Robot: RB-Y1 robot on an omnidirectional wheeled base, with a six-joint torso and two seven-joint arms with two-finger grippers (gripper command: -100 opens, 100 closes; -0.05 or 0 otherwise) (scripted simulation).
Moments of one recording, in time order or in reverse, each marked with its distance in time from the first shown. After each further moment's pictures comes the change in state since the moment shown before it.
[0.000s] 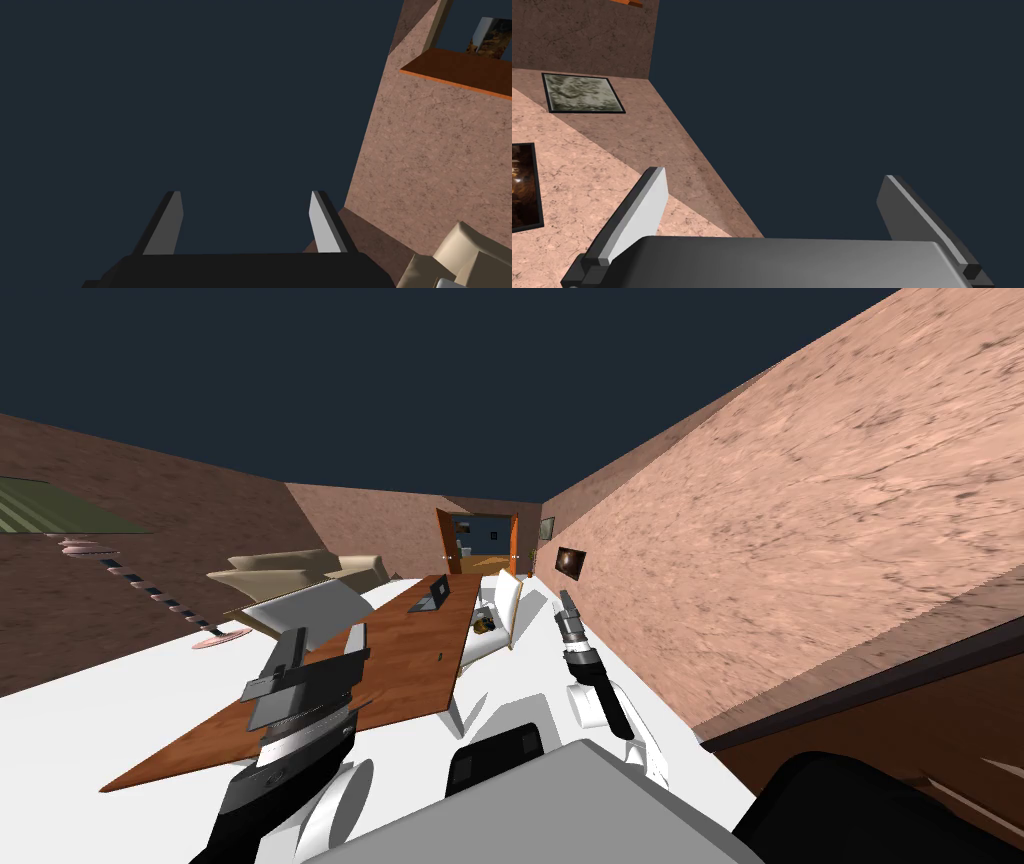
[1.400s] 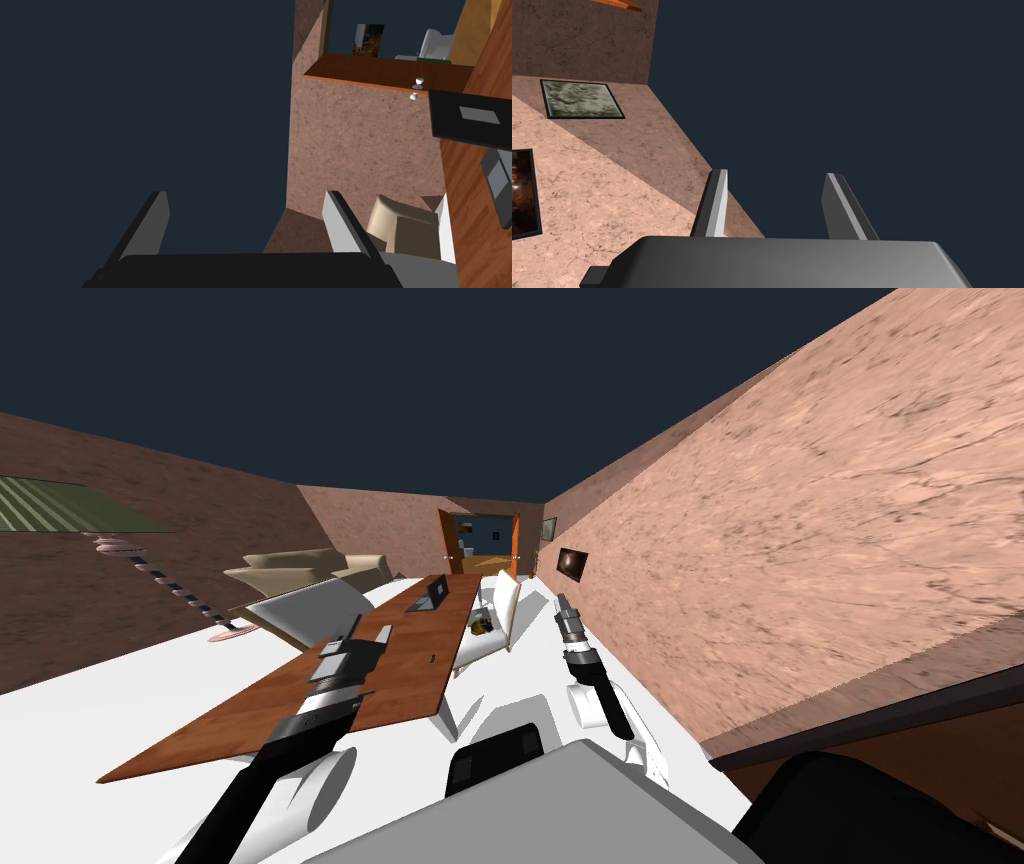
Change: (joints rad) left arm -0.116 0.221 0.066 0.100 0.088 0.333 0.002; right arm 0.000 0.000 0.000 0.000 0.000 0.000 0.000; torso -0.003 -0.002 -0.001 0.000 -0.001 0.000
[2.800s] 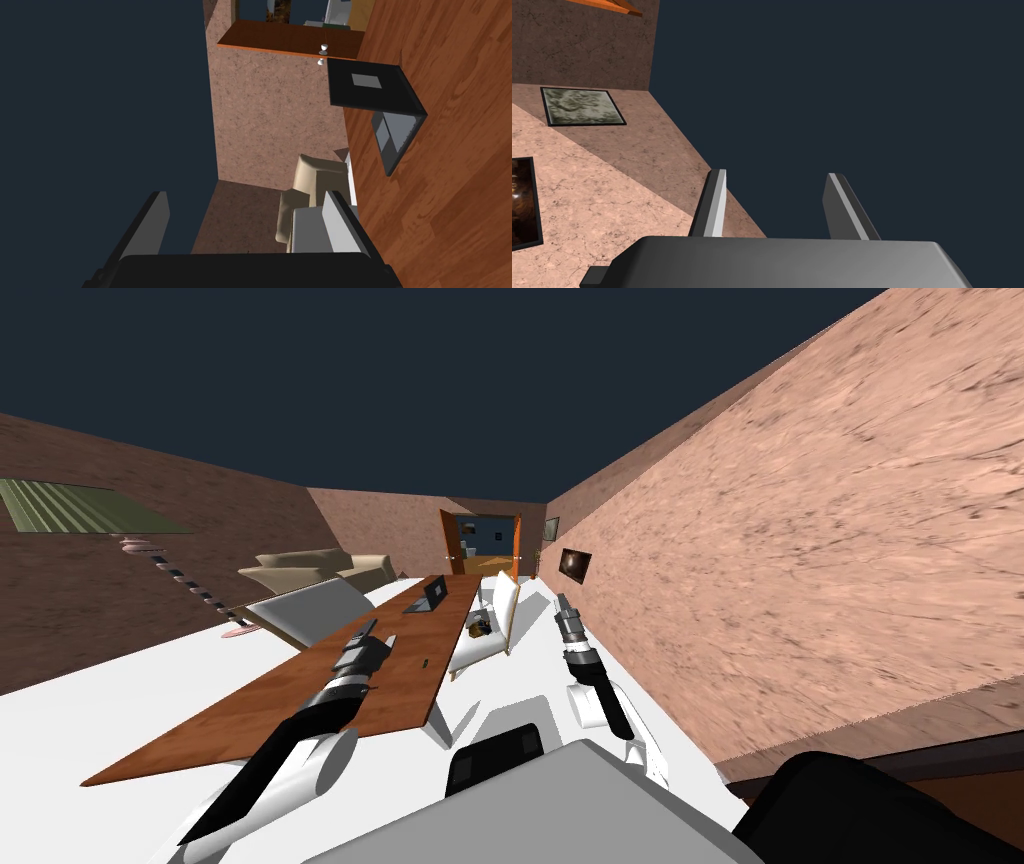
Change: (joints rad) left arm -0.101 0.023 0.064 0.100 0.072 0.329 -0.006; right arm 0.000 0.000 0.000 0.000 0.000 0.000 0.000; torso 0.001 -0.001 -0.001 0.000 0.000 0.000
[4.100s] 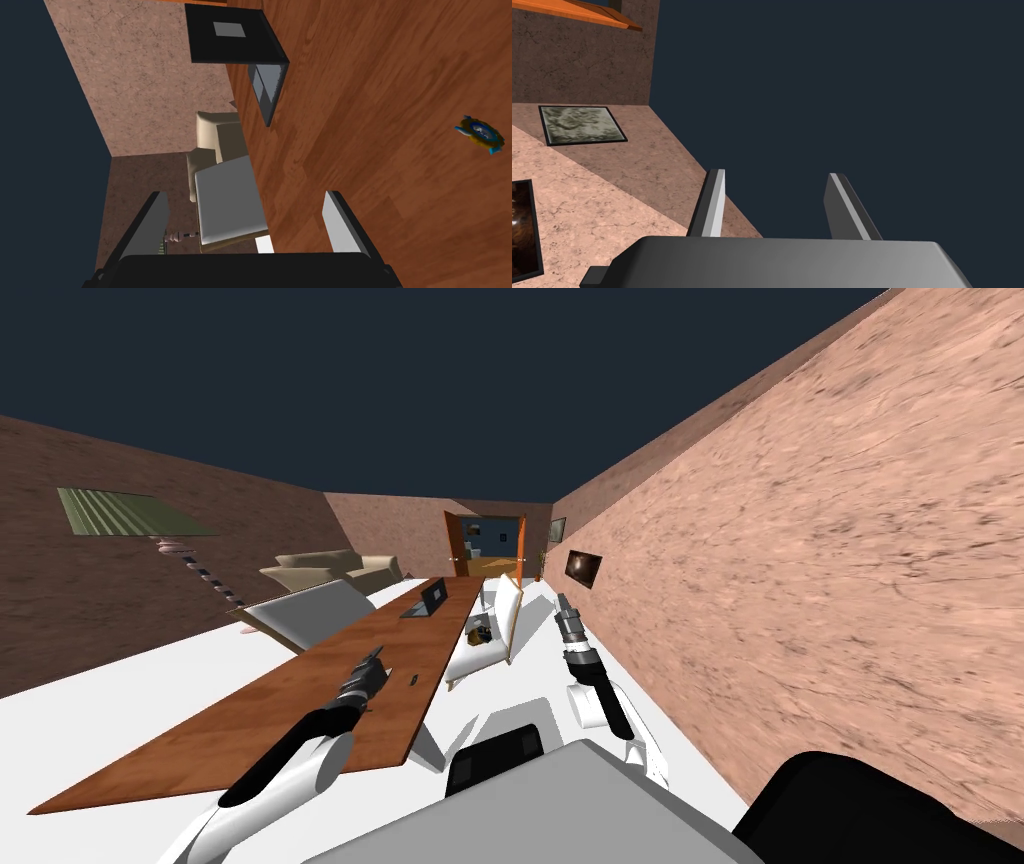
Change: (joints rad) left arm -0.027 0.004 0.056 0.168 0.042 0.327 -0.050; right arm 0.000 0.000 0.000 0.000 0.000 0.000 0.000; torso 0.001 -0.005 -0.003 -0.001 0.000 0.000
